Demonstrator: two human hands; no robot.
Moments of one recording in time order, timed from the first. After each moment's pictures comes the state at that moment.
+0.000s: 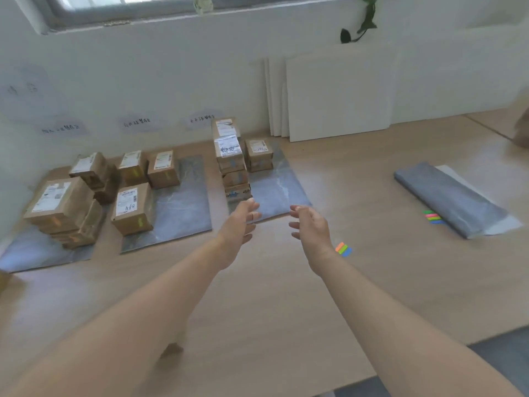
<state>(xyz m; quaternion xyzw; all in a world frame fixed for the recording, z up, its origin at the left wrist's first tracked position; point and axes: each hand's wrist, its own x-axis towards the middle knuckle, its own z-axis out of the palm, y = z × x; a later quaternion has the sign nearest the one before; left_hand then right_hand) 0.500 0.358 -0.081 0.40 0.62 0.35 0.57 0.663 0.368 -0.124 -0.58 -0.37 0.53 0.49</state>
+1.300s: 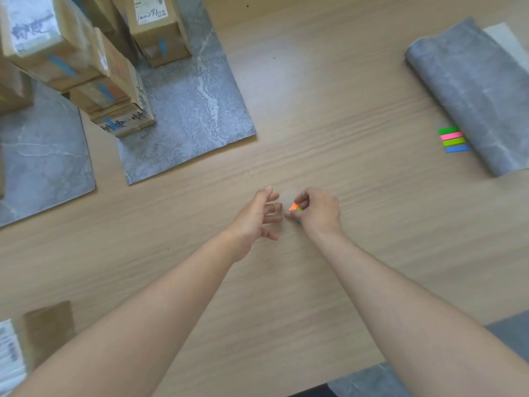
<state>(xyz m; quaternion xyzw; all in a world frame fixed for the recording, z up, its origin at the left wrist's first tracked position) 0.703 0.505 -0.316 0.25 0.65 0.19 0.69 0.852 0.508 -0.369 -0.76 -0.50 0.39 0.11</state>
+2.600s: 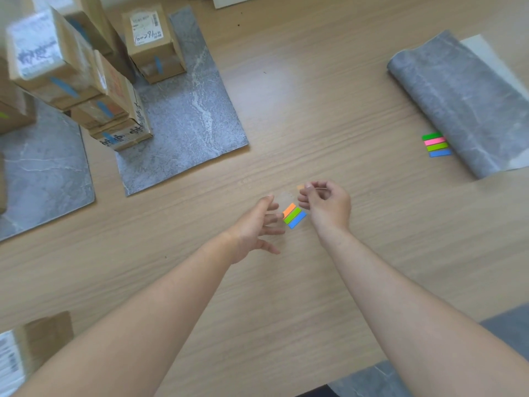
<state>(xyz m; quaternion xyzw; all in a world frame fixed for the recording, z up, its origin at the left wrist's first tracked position) 0.713 0.505 -0.294 0.24 0.63 0.13 0.73 0.867 0.510 -0.343 -0.71 -0.23 0.47 0.47</state>
